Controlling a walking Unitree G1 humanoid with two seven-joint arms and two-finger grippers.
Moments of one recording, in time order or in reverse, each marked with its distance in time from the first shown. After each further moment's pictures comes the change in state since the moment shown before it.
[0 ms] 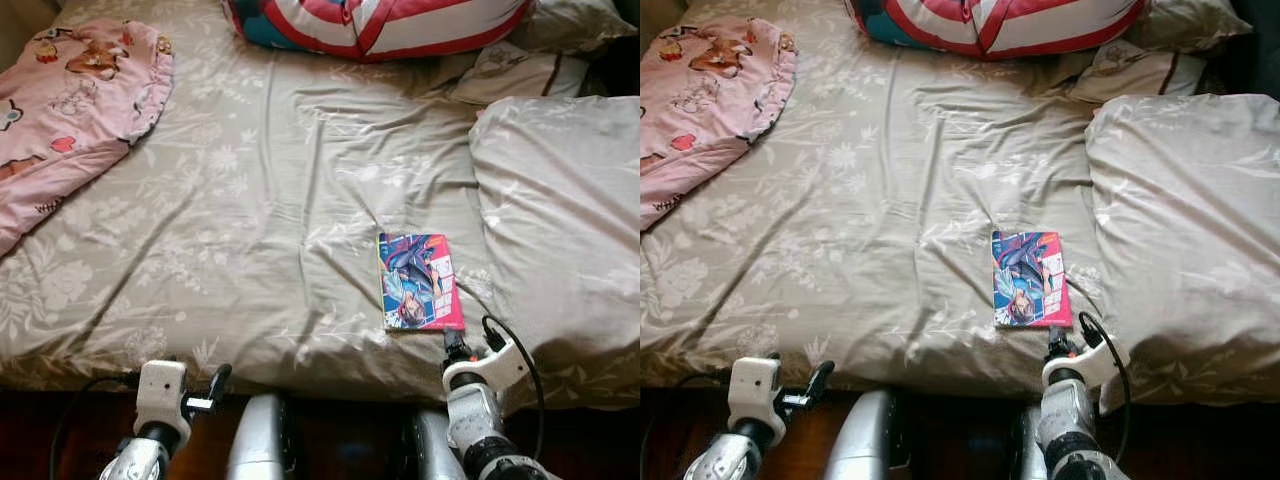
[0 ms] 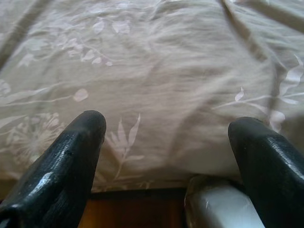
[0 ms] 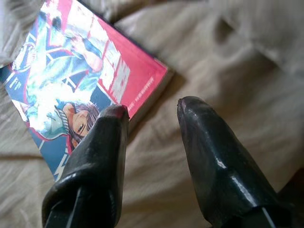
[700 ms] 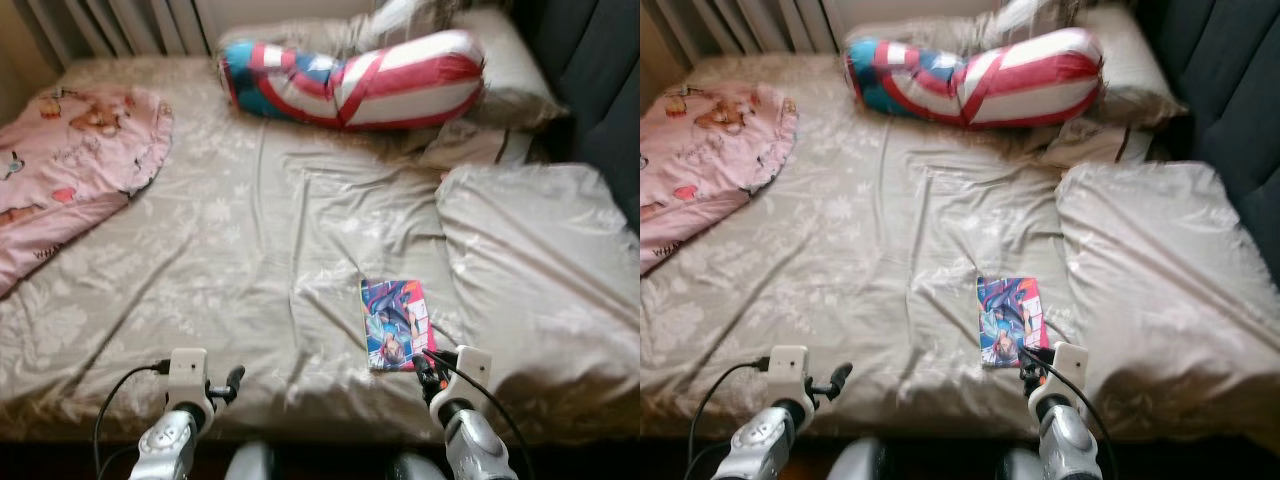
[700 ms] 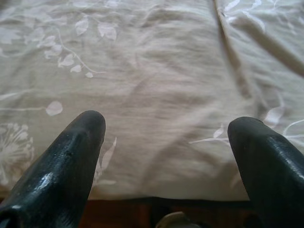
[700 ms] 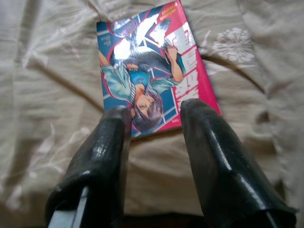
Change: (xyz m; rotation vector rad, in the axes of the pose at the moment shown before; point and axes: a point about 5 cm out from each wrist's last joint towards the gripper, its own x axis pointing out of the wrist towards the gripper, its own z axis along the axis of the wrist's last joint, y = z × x) left arm 0.045 -0.014 -0.044 -0.127 0.309 0.040; right arm -0.027 -0.032 -0.038 -0.566 0.257 0.125
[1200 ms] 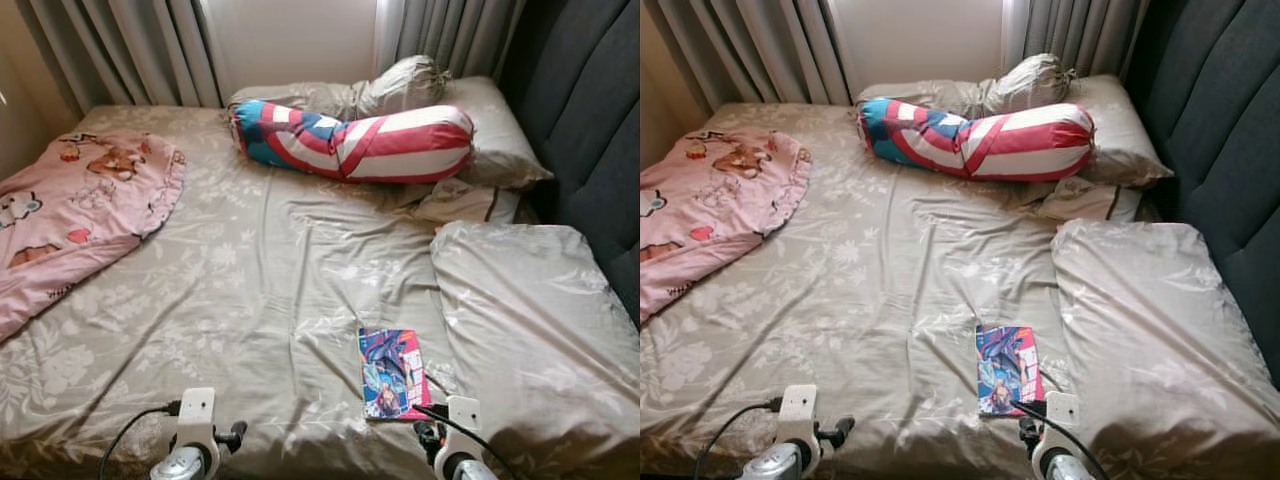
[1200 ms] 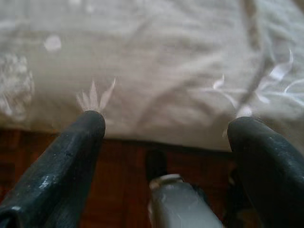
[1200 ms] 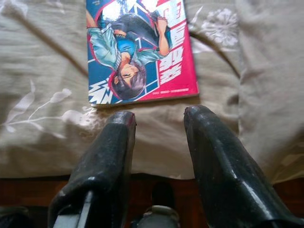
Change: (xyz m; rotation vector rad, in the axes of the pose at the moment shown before) left arm -0.018 -0.006 -0.058 -0.034 0.290 0.073; right arm -0.021 -0.020 -0.045 -0.119 0.236 -0.079
